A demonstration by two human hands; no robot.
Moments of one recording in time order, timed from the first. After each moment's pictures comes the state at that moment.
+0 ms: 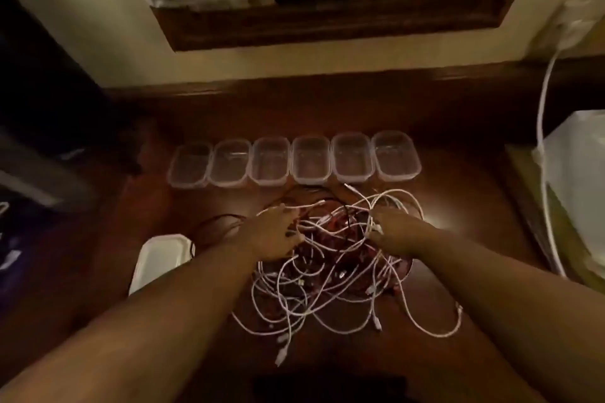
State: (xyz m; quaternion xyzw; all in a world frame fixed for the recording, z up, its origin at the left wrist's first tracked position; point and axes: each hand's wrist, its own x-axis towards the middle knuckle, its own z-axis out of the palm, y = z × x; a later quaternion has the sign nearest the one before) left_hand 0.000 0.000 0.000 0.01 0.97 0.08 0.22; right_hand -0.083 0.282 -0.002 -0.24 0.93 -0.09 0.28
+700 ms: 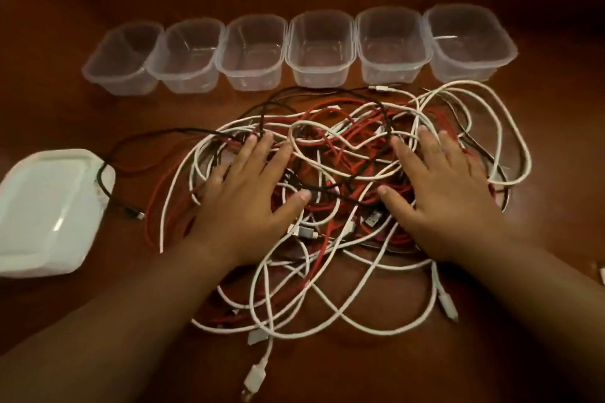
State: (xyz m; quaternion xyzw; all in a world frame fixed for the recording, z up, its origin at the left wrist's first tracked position) left_hand 0.048 0.012 -0.129 -0.06 0.99 0.11 0.03; right_hand -0.031 0.264 -0.124 -0.20 0.97 -0.06 0.08
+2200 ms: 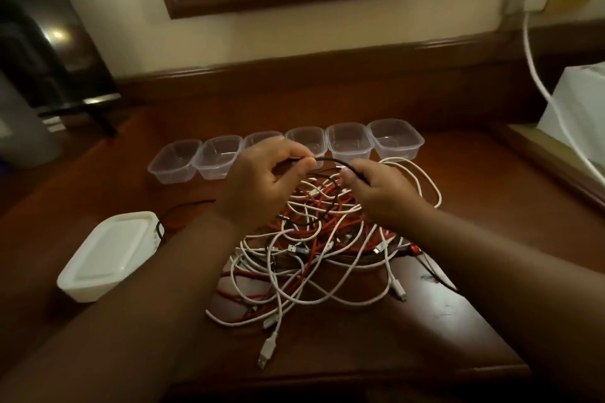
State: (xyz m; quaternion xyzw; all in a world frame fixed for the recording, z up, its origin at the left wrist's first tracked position) left_hand 0.065 0.044 -0.017 0.23 0.86 0.30 -0.35; right_hand 0.014 0.247 -0.040 -0.27 0.86 -0.44 0.00
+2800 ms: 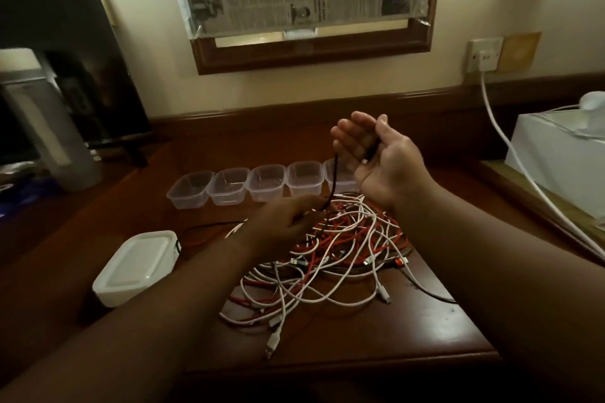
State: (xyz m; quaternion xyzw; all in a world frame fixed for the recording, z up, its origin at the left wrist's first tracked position) left_hand 0.102 0.057 -0.016 0.20 0.93 0.28 -0.12; right_hand 0.056 0.250 0.052 -0.13 0.34 -0.92 0.12
